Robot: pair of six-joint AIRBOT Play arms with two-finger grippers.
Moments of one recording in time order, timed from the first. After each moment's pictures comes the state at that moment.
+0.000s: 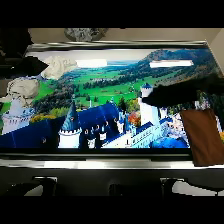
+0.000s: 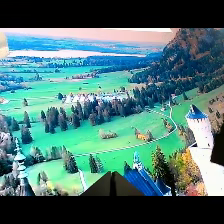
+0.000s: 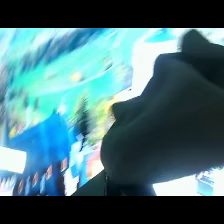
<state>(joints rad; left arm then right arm) 0.01 -1.18 1.56 1.09 -1.08 -1.44 -0.64 -1.45 1.62 -0.73 1.51 1.11</state>
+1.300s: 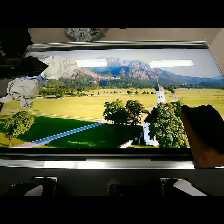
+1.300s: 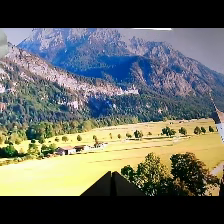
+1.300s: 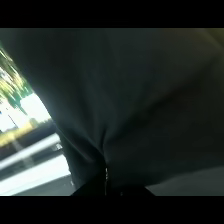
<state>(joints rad) 0.01 -1.18 1.56 1.09 -1.08 -1.44 -1.05 -1.27 1.38 -1.38 1.83 1.15</state>
